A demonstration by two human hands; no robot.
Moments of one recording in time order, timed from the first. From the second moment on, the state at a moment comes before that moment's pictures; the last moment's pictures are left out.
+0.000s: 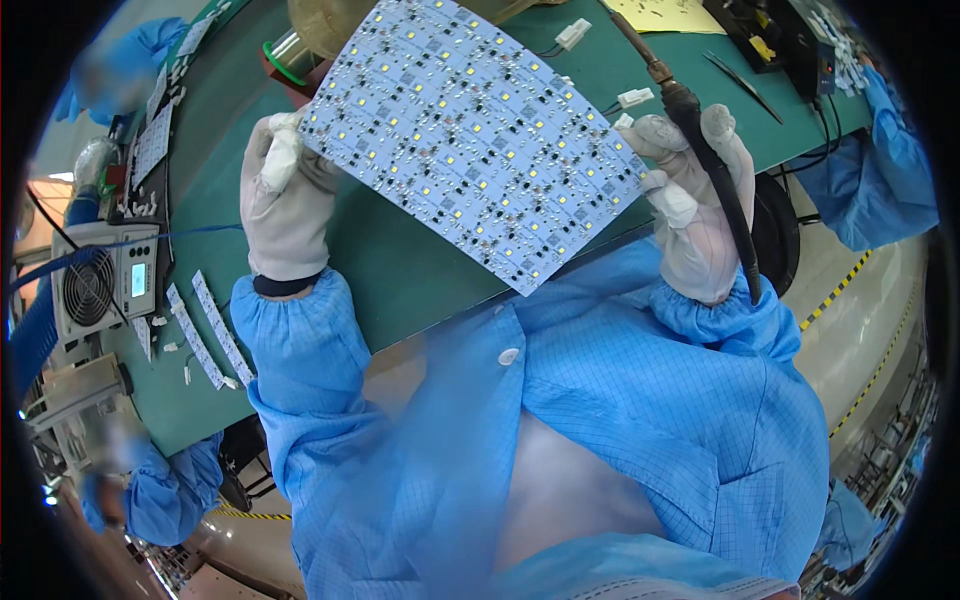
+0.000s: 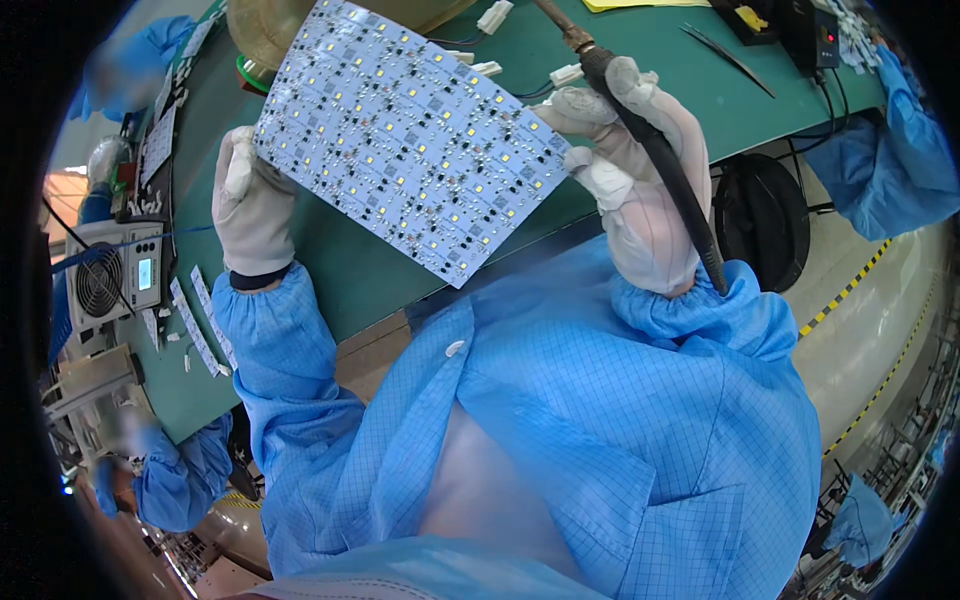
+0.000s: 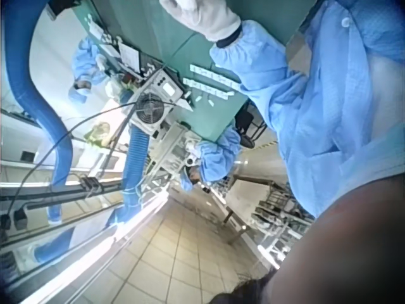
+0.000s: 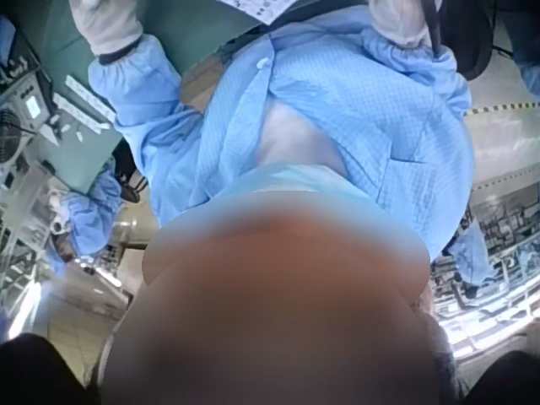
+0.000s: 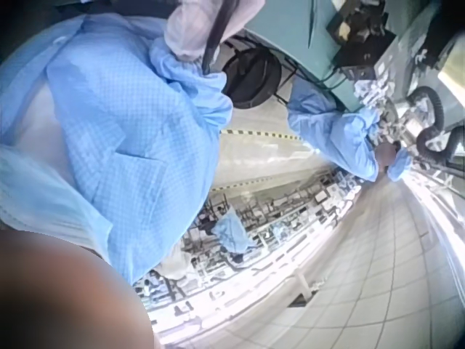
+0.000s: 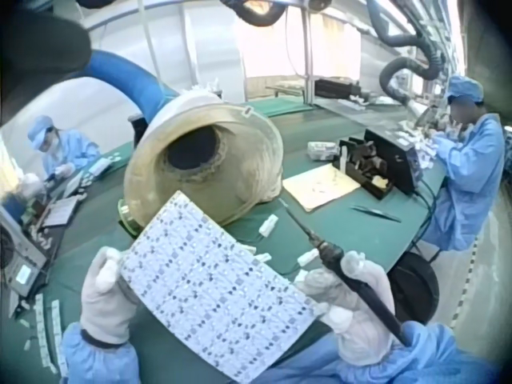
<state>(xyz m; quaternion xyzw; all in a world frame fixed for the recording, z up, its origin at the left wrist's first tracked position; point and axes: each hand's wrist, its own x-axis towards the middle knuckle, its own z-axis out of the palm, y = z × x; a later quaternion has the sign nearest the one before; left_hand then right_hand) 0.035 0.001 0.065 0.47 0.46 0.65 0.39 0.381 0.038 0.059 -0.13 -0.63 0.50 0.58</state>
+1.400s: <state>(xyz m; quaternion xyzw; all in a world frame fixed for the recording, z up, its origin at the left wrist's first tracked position) 0.061 -0.004 0.090 0.40 0.35 0.70 0.48 0.379 0.032 0.034 -0.22 -0.74 0.22 0.59</state>
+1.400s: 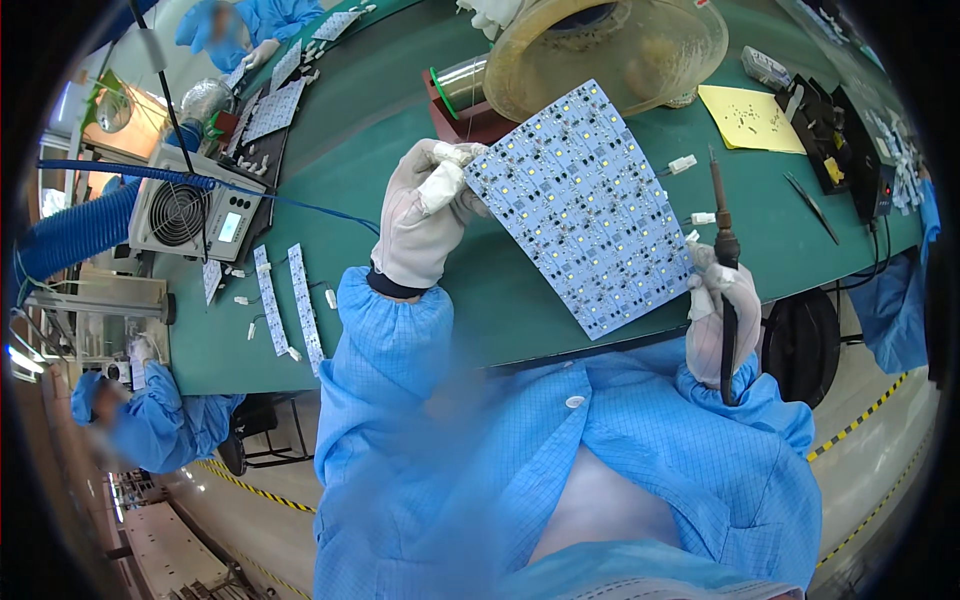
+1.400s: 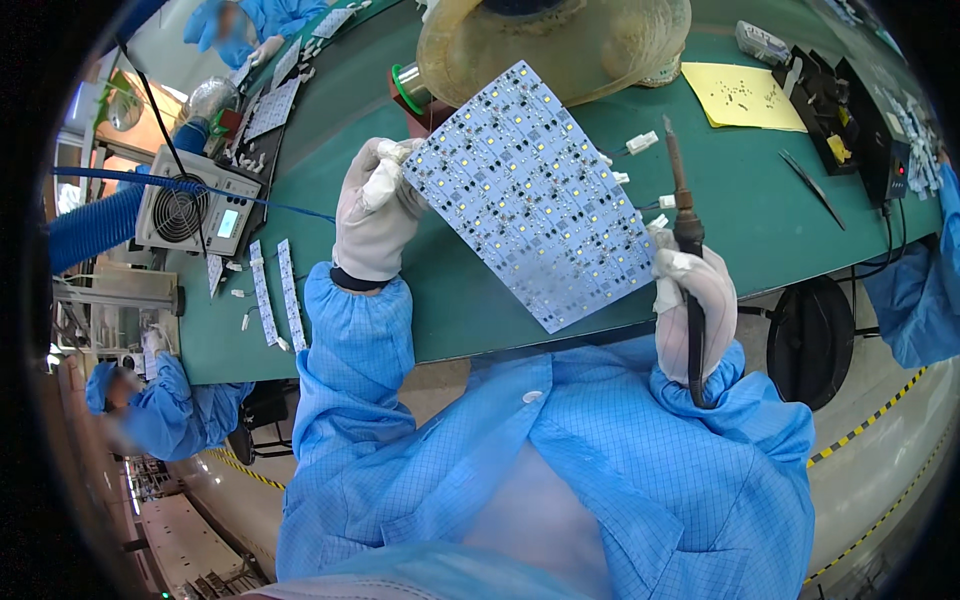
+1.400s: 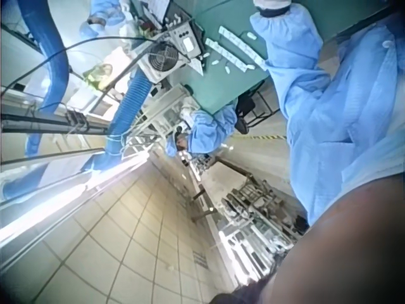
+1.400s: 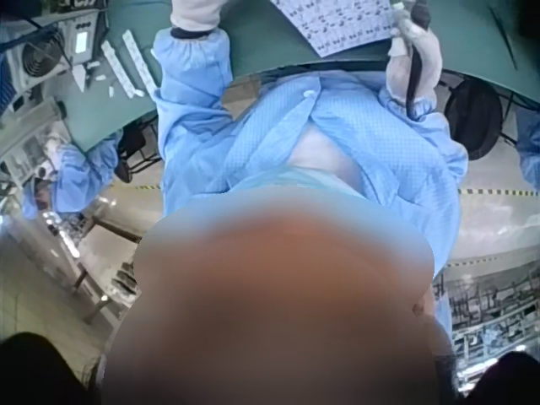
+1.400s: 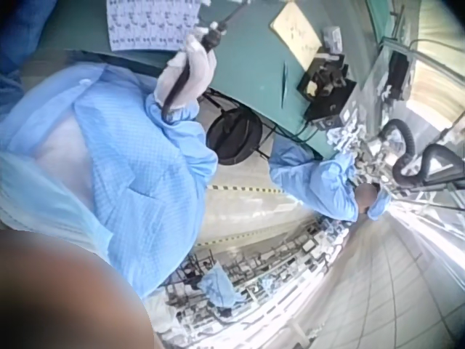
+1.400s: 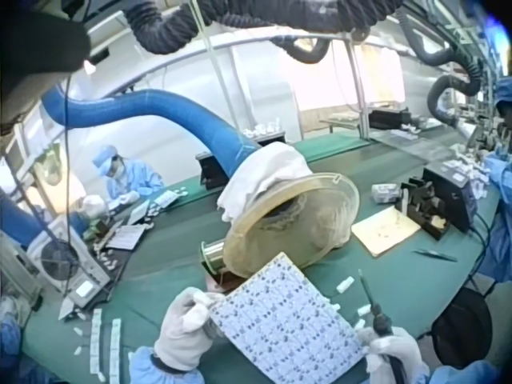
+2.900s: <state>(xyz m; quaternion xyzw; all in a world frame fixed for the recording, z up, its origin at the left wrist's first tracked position) 0.056 -0.003 0.083 0.40 0.39 0.69 0.46 0.380 0.029 0.022 -0.21 -0.78 0.16 0.58</state>
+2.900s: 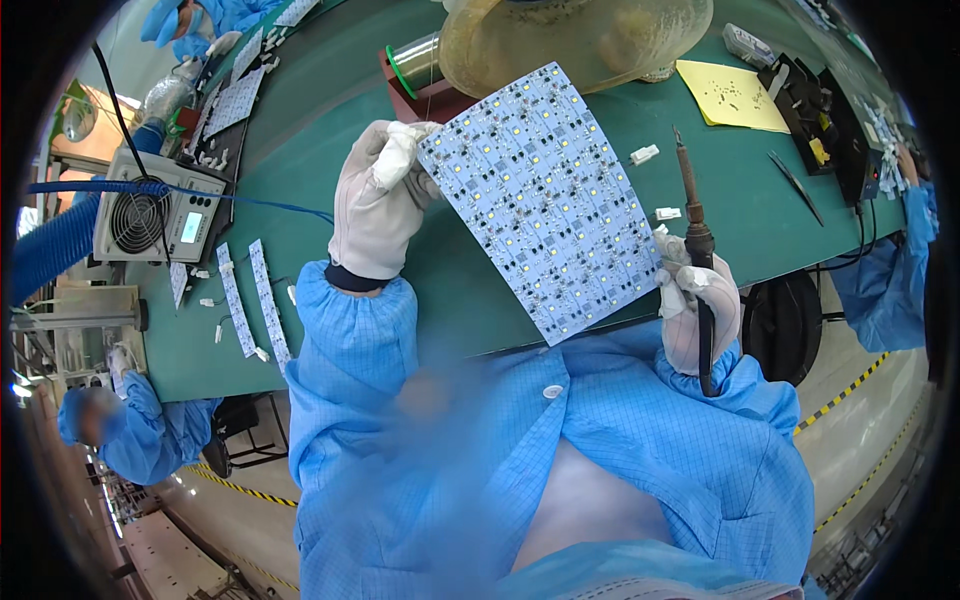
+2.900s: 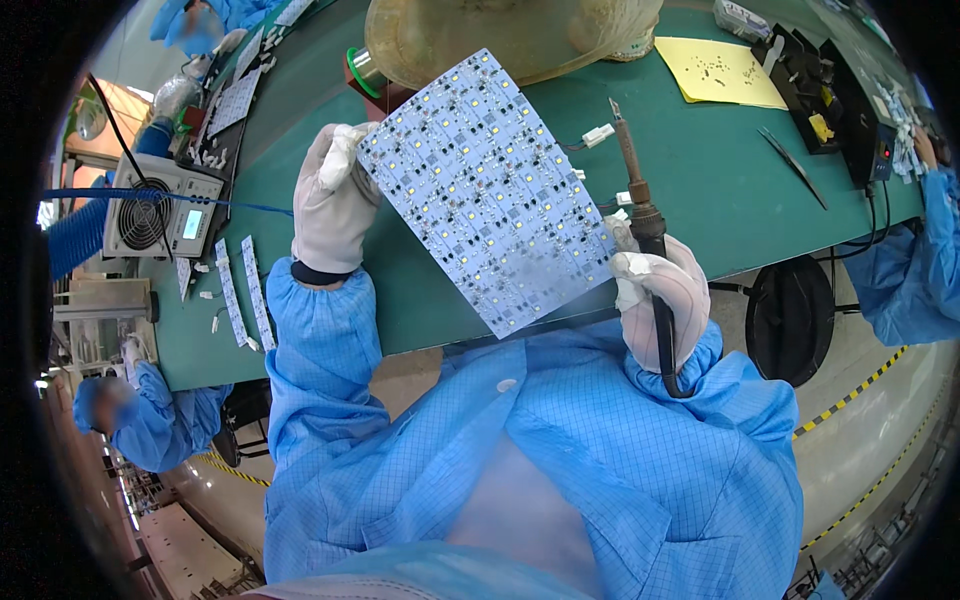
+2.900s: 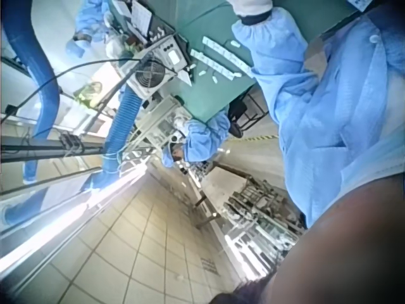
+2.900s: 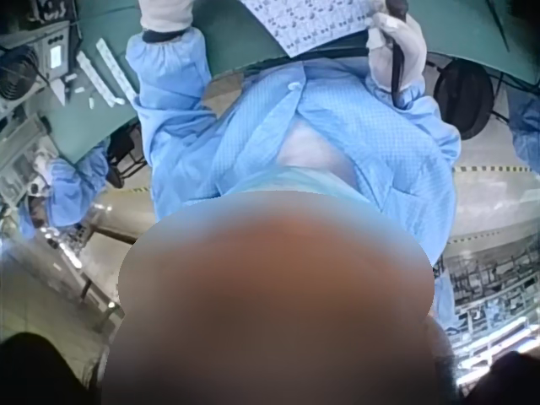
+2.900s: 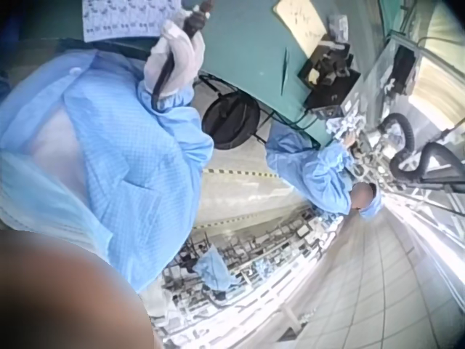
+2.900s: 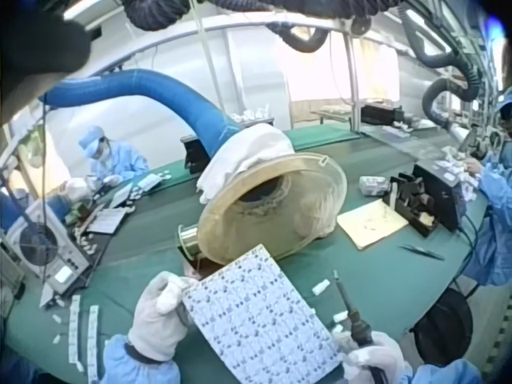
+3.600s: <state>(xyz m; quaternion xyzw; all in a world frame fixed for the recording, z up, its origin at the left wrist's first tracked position) 0.049 -0.002 0.075 0.46 0.41 0.65 0.45 0.379 0.028 0.026 -0.20 -0.77 0.21 0.56</state>
